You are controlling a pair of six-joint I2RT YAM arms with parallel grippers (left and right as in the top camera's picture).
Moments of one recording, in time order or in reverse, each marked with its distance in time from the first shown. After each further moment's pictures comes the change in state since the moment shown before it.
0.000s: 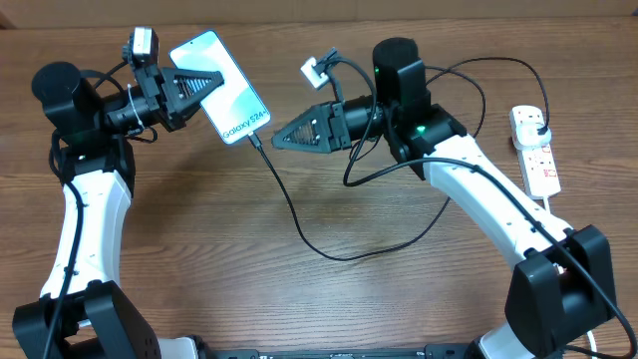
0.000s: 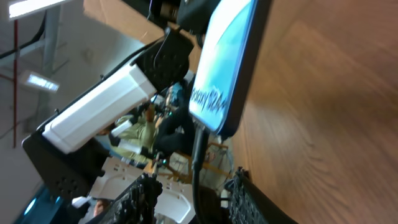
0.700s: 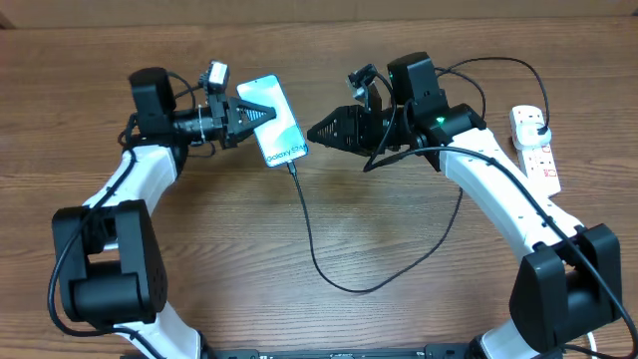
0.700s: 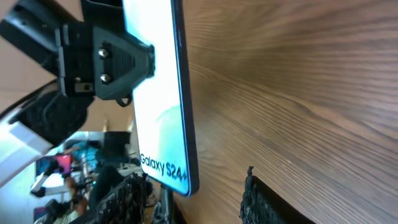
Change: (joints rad) left arm -0.164 0.303 0.002 -0.238 -0.021 0.421; right arm -0.072 0.000 0.001 -0.547 0.484 -0.171
